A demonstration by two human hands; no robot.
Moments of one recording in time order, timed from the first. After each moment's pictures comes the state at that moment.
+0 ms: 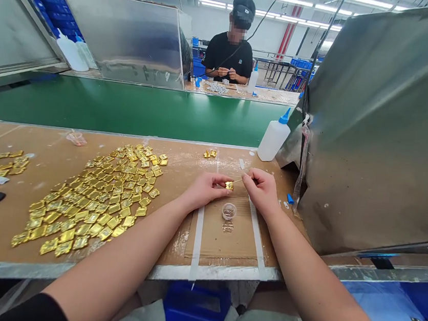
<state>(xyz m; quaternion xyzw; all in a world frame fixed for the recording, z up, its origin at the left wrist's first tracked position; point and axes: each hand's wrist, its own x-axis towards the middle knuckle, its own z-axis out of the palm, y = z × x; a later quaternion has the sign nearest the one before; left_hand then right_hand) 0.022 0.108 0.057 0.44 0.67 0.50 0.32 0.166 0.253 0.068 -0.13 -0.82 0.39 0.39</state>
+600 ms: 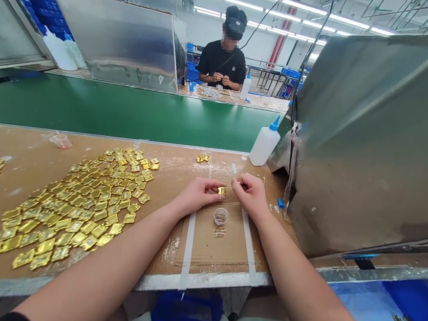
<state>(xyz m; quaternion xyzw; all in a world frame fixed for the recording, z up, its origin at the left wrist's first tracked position) 0.023 0.107 0.061 0.46 0.68 0.48 0.32 0.163 0.255 0.064 -0.13 -0.85 0.35 0.37</state>
